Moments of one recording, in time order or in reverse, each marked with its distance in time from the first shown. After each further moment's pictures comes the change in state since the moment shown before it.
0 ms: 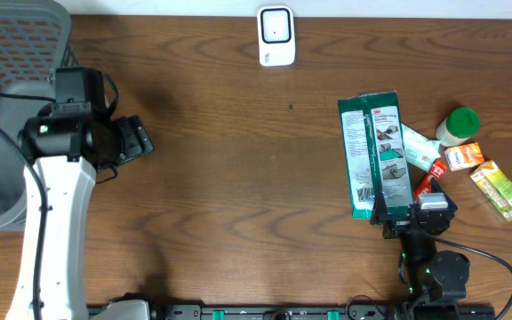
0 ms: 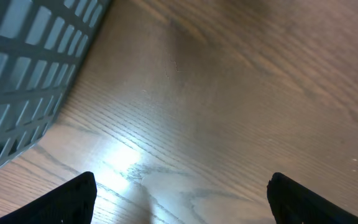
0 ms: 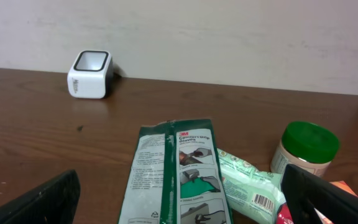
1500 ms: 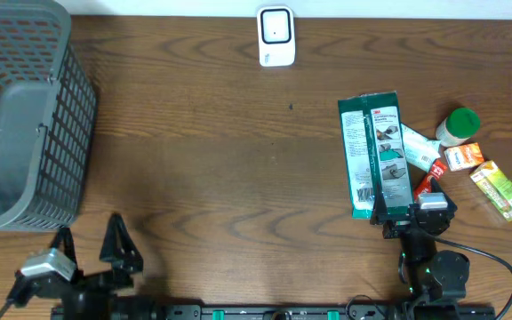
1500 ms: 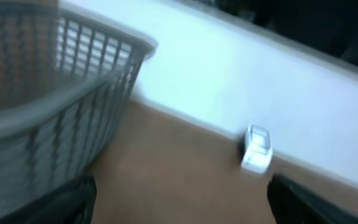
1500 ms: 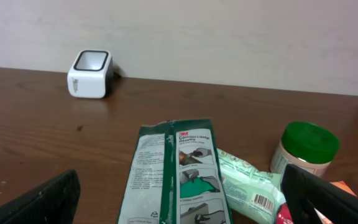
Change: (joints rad) left arm -0.034 -1.358 -0.603 0.414 -0.021 0.004; right arm 0.000 0.002 0.000 0.000 0.000 -0.003
